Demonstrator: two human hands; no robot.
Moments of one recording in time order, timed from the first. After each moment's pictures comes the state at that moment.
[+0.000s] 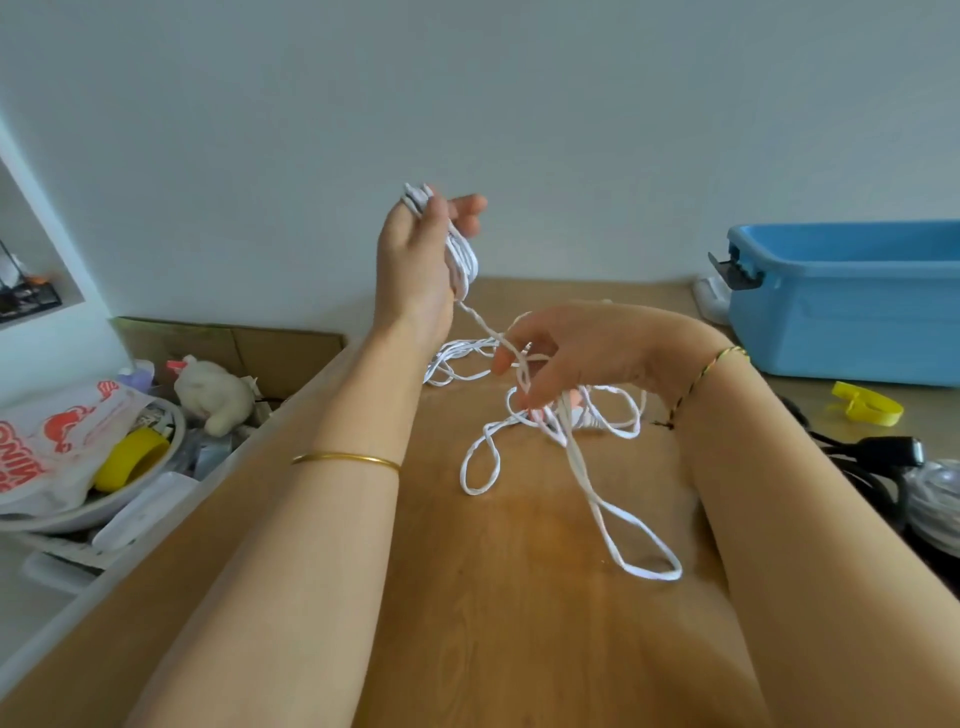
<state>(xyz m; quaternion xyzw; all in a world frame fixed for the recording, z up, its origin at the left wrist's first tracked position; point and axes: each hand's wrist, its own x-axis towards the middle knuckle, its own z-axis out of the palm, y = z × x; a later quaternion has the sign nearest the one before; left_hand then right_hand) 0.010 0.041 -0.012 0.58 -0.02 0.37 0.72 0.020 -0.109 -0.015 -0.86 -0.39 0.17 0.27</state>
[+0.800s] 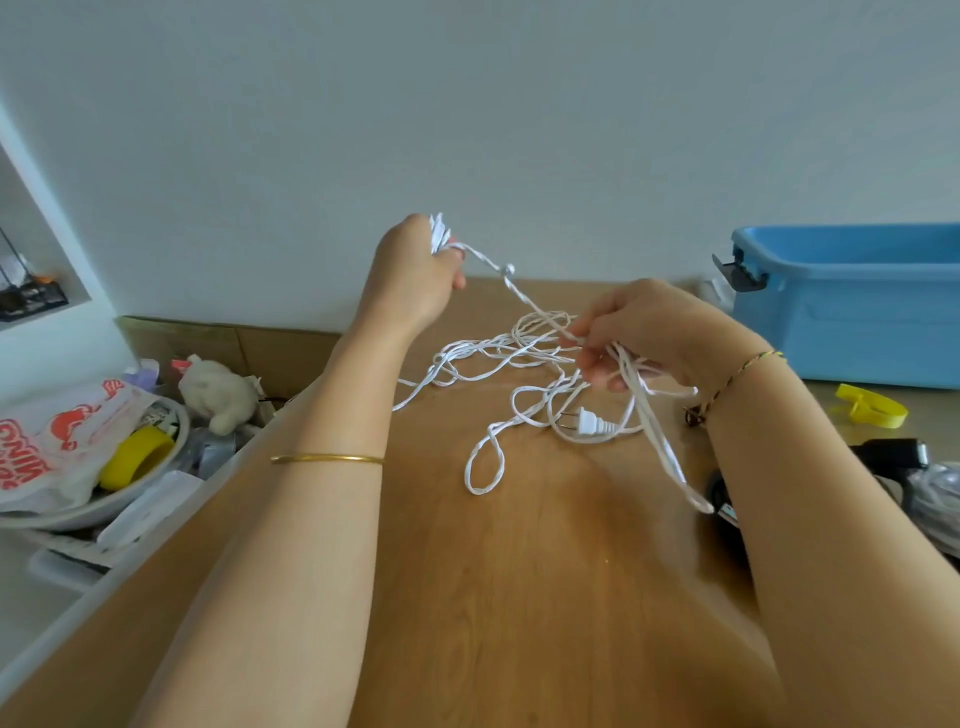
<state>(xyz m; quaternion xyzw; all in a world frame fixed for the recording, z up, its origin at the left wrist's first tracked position) 0.005 0.068 -0.011 0.86 0.07 0.34 0.37 0.034 -0.134 -0.019 -0.86 -0.19 0.11 0.46</state>
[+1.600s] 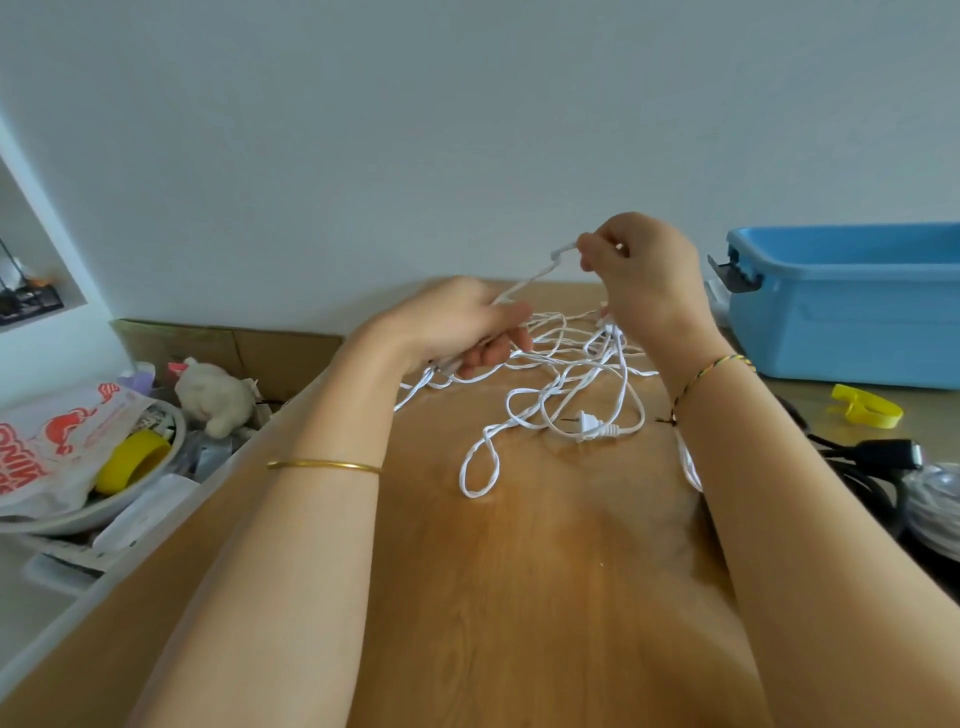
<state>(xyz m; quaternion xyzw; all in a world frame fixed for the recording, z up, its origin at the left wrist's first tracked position) -0.008 0.045 -0.018 0.91 -0.03 0.02 0.42 0.044 -0.120 -0.011 -0.84 -0.20 -0.23 0.46</state>
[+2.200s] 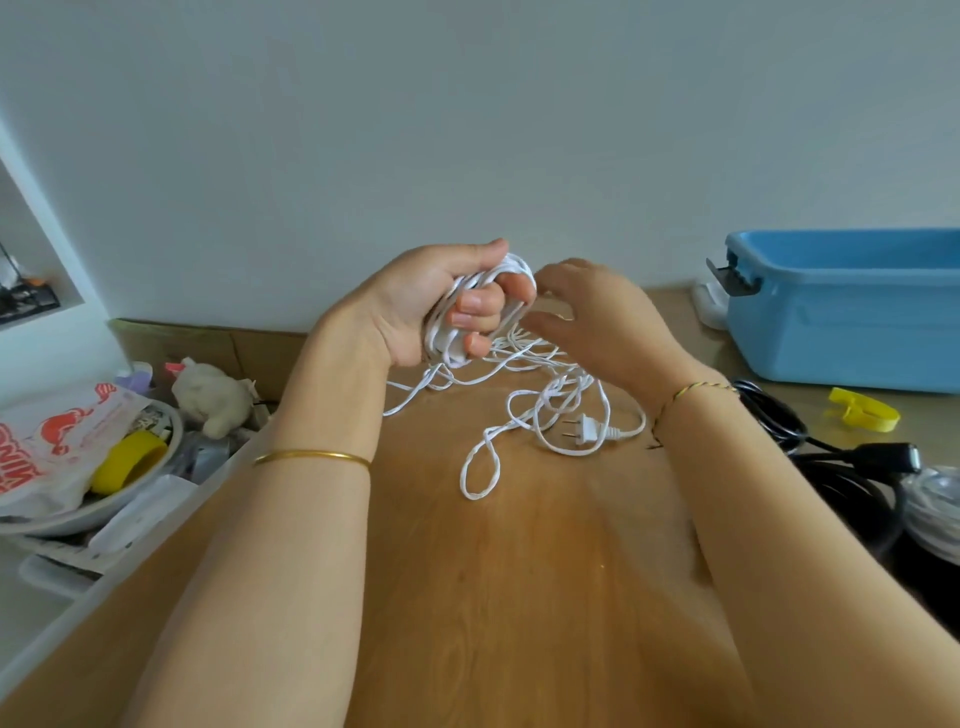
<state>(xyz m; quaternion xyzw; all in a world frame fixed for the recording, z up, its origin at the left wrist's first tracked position) -0.021 0.050 0.005 0.67 -0.07 -0.11 0.73 0.041 -0.108 -0.031 -0.87 -0.37 -0.22 0.26</state>
